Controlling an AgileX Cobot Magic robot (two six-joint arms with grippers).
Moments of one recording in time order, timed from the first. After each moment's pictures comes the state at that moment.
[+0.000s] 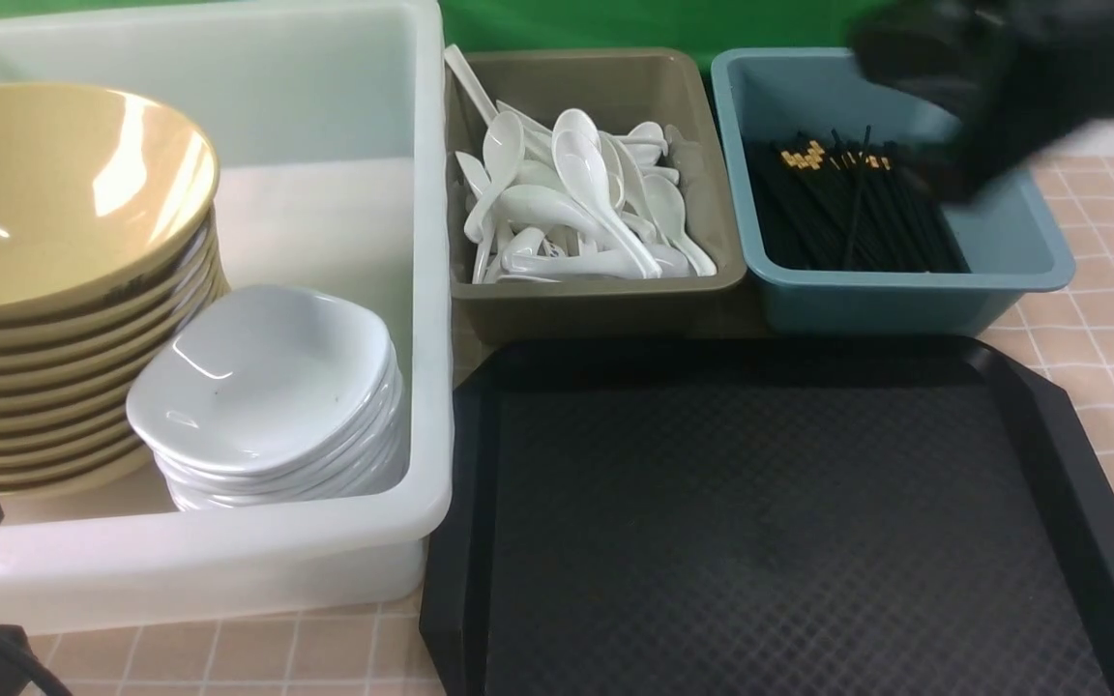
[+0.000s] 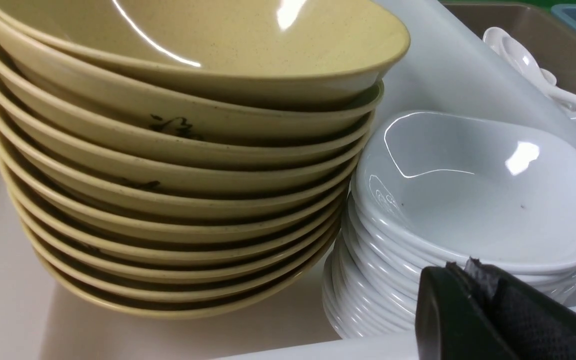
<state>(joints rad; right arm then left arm) 0.53 1.12 -1.15 0.04 0.53 -0.34 0.02 0.27 -0.35 -0.22 0.47 0.19</state>
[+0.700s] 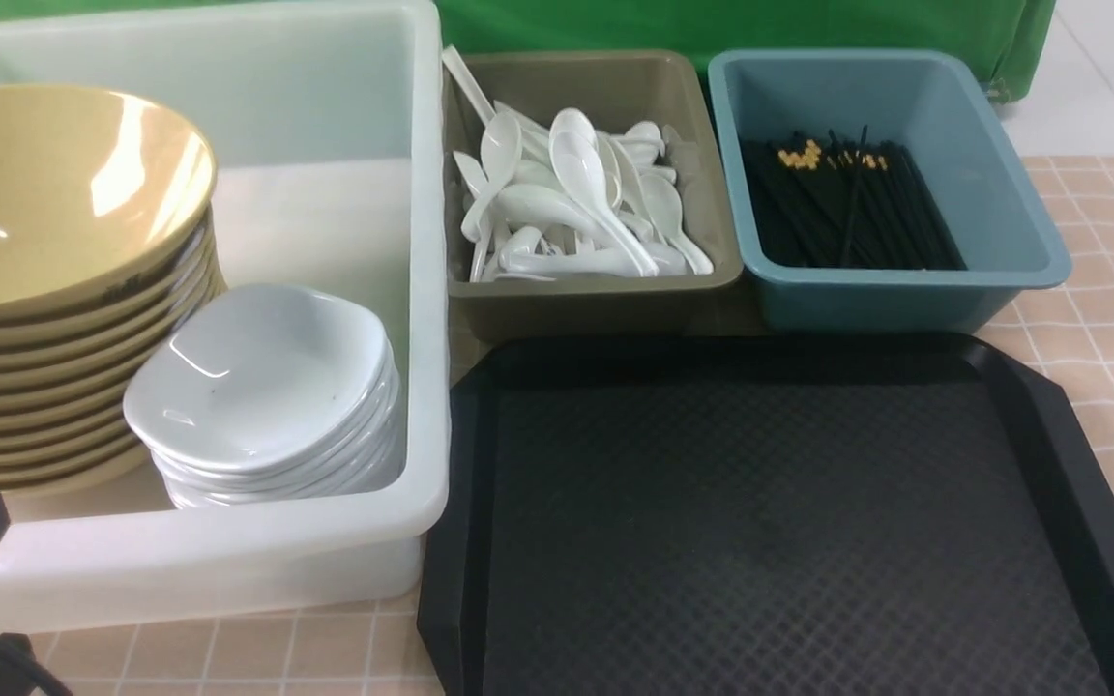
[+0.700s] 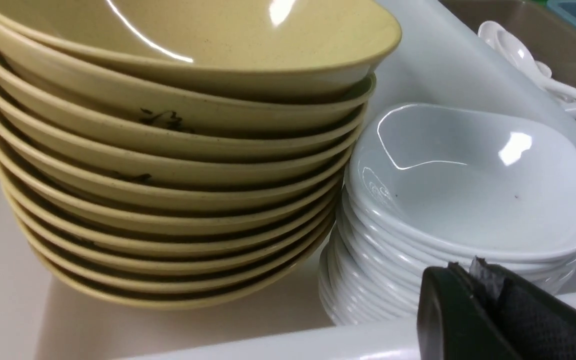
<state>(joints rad) 0.52 -0.01 -0.16 0.04 0.11 -0.31 0.02 0.27 -0.35 -0.22 0.50 0.19</state>
